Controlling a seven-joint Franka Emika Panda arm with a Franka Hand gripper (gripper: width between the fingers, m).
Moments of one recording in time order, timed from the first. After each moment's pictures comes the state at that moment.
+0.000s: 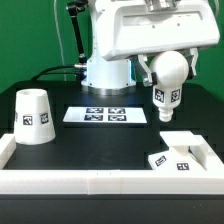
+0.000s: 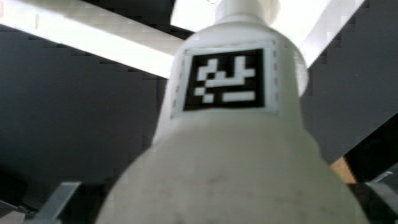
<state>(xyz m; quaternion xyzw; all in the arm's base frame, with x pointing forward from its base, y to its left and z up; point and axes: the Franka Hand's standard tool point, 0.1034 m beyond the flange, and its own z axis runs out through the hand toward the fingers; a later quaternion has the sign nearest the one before) 0.610 0.069 0.159 -0.95 -0.21 -0.20 0.06</state>
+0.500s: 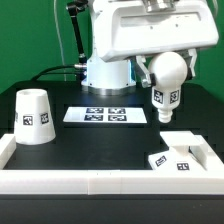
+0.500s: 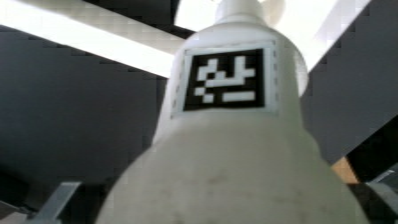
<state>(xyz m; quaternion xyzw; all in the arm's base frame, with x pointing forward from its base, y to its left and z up) 0.615 0.072 0.155 -0.95 -0.21 -0.20 0.06</state>
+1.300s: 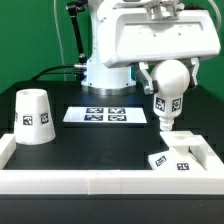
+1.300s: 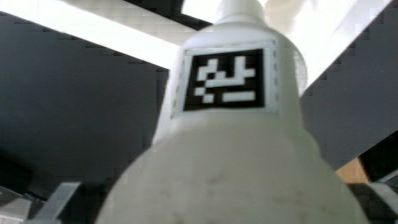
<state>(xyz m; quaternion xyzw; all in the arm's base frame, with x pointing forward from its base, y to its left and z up) 0.617 0.071 0.150 -0.94 -0.22 -0.24 0.03</state>
